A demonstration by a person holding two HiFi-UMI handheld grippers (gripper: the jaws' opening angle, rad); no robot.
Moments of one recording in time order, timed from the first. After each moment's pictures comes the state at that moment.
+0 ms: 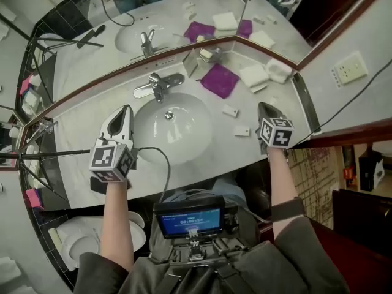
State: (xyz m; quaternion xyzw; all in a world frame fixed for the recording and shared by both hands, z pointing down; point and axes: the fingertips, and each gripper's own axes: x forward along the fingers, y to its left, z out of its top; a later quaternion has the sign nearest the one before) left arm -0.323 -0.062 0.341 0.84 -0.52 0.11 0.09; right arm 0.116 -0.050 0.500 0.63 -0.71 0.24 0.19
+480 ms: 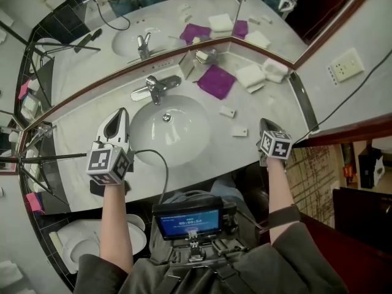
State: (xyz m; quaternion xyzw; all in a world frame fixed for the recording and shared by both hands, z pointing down) left arm -0.327 -0.062 0.337 0.84 -0.52 0.11 0.09; right arm 0.147 0.009 0.558 0.65 -0.66 0.30 0.20
